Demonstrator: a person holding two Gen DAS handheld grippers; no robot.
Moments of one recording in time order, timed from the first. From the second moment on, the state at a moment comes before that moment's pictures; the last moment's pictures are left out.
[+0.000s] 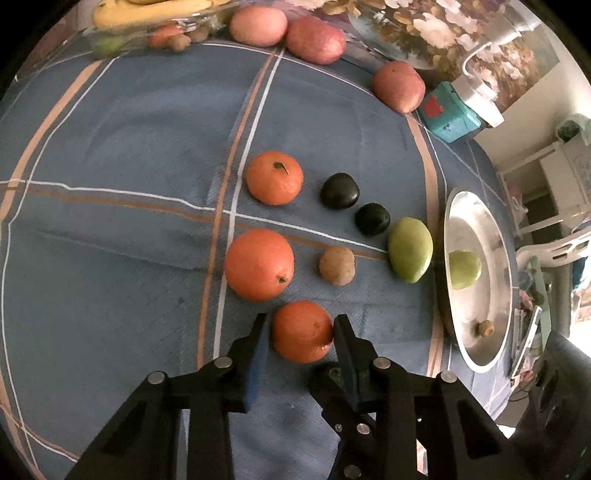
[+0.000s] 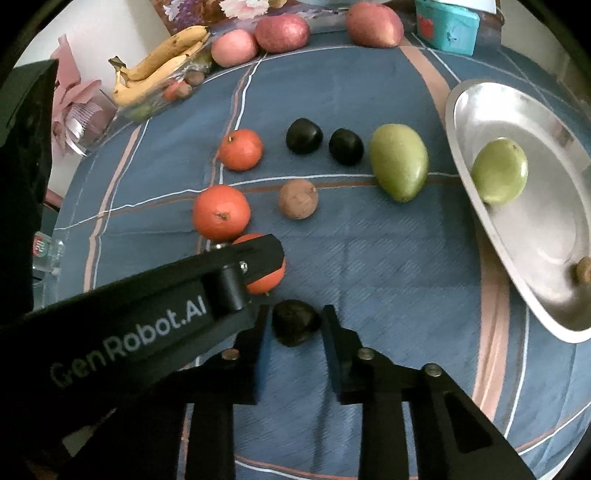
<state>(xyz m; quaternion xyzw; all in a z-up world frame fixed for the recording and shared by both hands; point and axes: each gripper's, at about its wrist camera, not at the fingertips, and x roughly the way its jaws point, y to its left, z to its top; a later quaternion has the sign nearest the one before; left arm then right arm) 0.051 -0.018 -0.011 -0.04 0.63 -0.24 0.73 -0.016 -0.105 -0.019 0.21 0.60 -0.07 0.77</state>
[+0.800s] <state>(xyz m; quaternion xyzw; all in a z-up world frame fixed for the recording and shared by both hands) 0.057 0.027 0.033 -0.09 0.58 -0.18 0.79 -0.049 -0.177 0.034 0.23 0.52 -0.20 0.80</state>
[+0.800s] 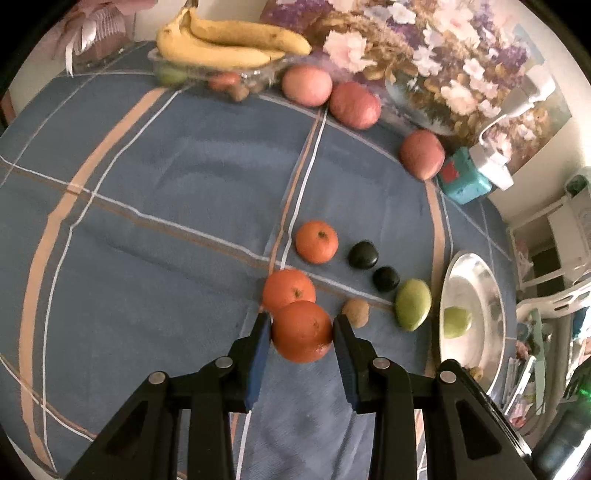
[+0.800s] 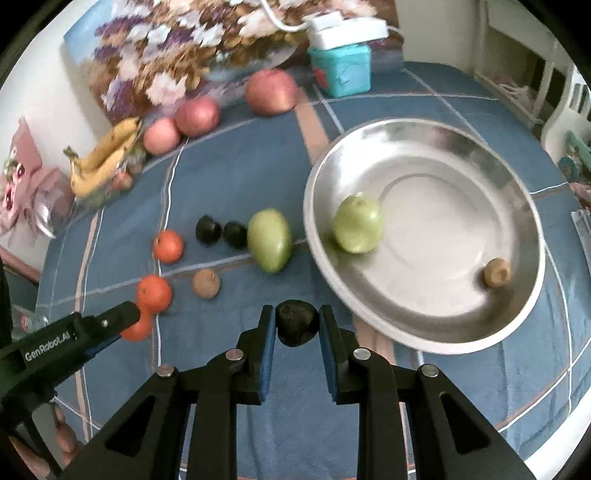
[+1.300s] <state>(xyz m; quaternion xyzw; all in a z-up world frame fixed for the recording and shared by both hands) 0.080 -0.003 0.046 -0.08 0.56 -0.17 0.81 -0.001 -0.201 0.070 0.24 0.48 -0.20 0.82</state>
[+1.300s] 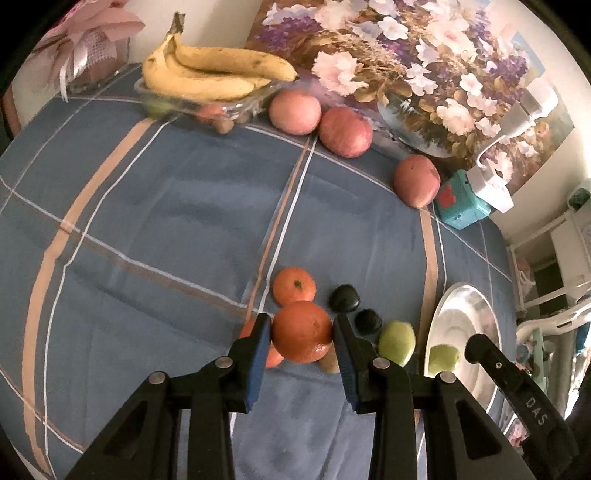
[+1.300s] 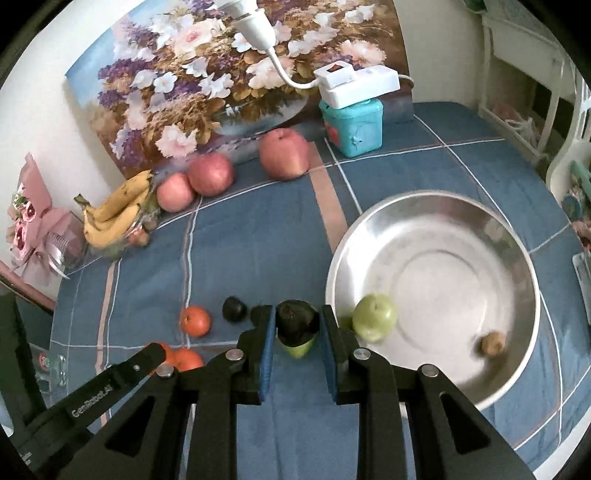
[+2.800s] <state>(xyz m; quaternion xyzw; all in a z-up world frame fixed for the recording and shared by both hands) -0.009 -0.194 0.028 0.08 0.54 -0.36 0.75 -0.087 -0.360 0.090 0.30 0.44 -0.35 0.77</state>
